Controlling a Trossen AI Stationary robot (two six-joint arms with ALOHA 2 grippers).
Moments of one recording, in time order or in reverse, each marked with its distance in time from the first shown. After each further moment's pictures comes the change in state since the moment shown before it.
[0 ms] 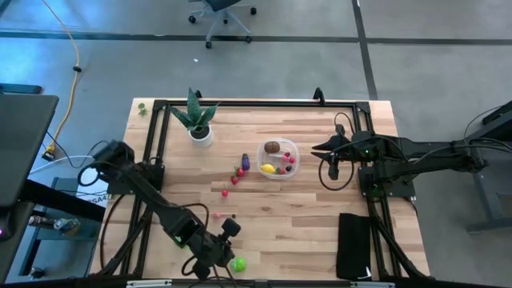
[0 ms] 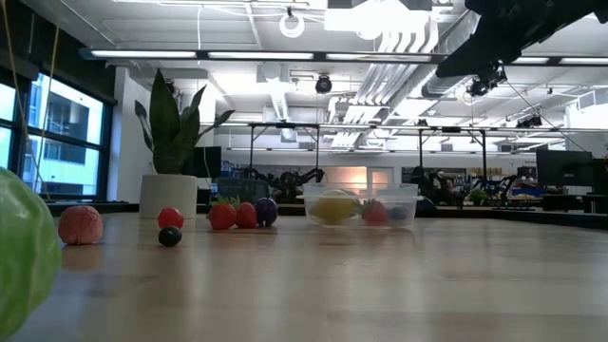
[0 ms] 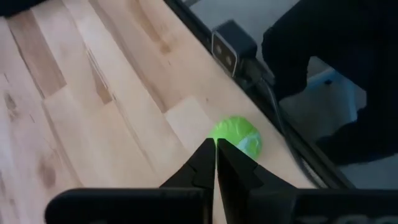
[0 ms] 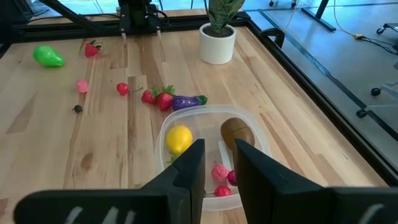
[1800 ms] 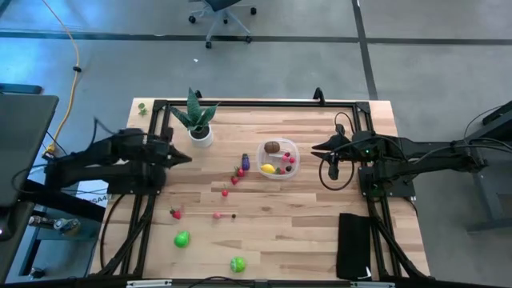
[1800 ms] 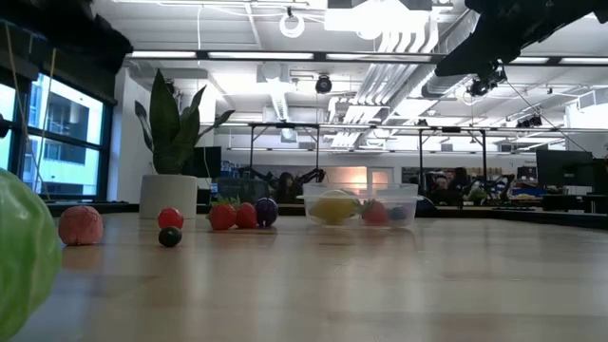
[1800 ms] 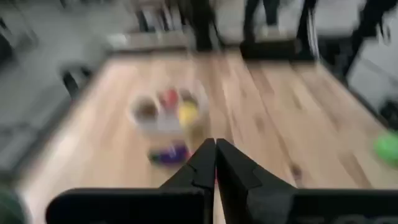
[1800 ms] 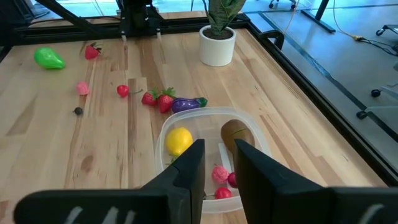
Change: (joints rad) left arm 0.914 -1.462 -0.735 -0.227 0.367 0.132; right arm 0.000 -0.001 -0.001 0.010 0.000 0.000
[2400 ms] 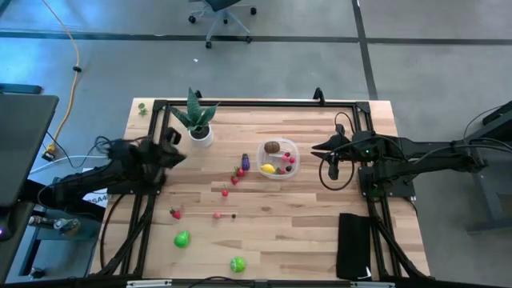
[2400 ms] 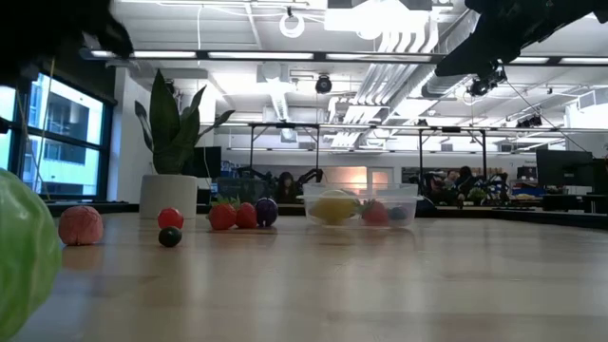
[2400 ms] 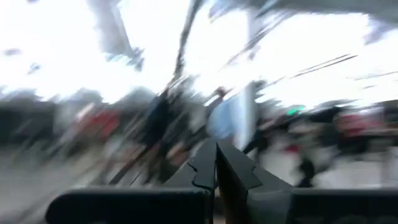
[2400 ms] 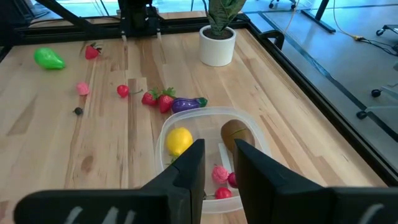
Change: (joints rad) left arm 0.180 -0.237 -0.478 1.123 0.333 -0.386; right arm 0.000 0.000 0.000 0.000 0.000 0.000
